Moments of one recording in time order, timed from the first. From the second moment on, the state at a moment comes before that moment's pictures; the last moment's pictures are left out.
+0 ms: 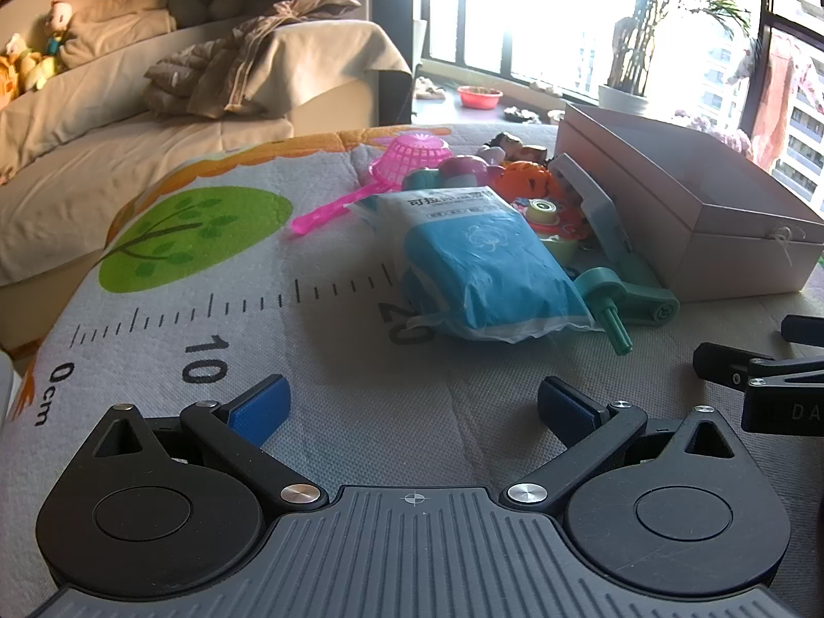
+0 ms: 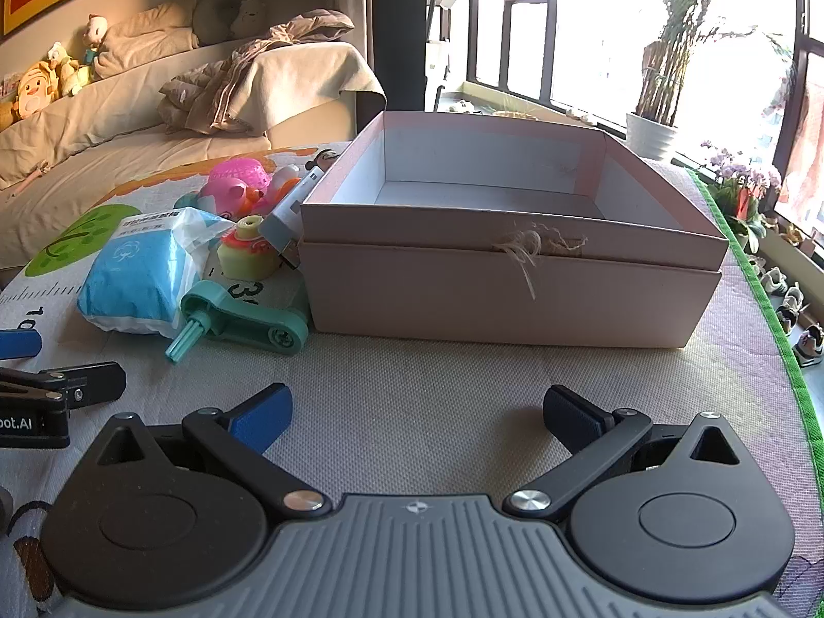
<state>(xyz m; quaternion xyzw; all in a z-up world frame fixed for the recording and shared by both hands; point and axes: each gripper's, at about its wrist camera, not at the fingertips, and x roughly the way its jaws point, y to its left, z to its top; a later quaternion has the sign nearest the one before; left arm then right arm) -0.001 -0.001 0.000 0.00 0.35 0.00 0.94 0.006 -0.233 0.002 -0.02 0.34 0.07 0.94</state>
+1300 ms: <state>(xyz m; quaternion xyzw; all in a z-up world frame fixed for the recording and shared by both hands) 0.063 -0.027 0.034 0.02 0.38 -0.01 0.93 -0.037 -0.232 0.023 -0.08 0.32 0.11 0.94</state>
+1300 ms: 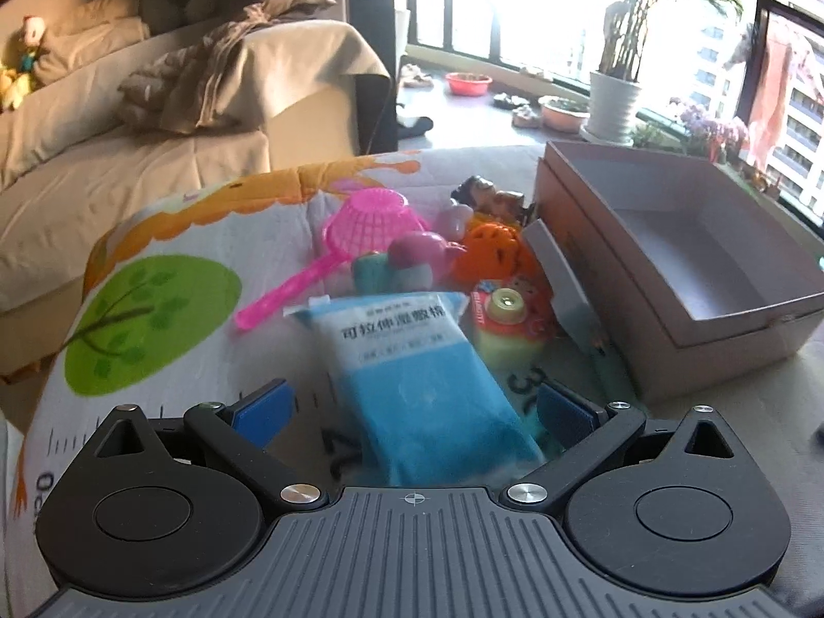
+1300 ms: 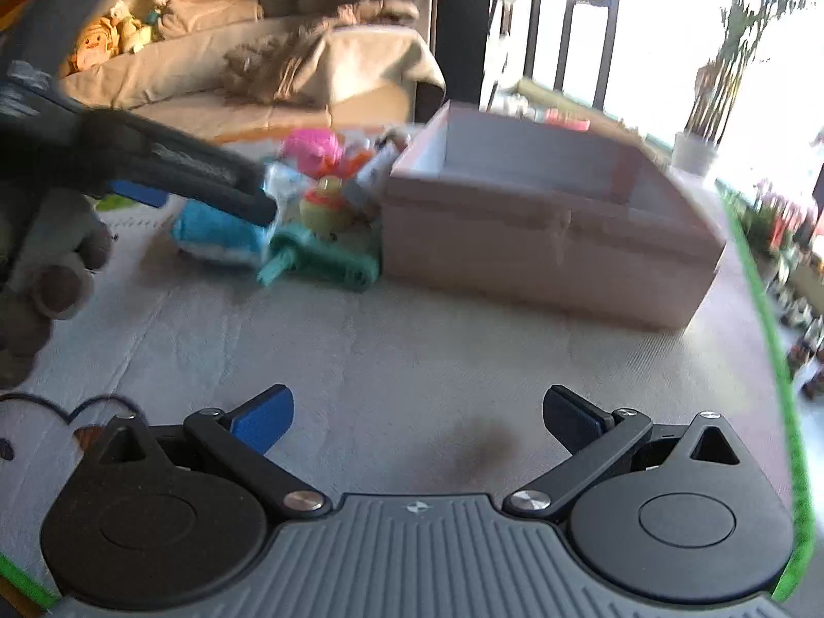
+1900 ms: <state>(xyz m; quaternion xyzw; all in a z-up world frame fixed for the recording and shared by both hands) 0.064 0.007 0.027 0.02 0.38 -0.01 0.92 0.121 -0.289 0.047 0.06 0.30 0.01 0.95</state>
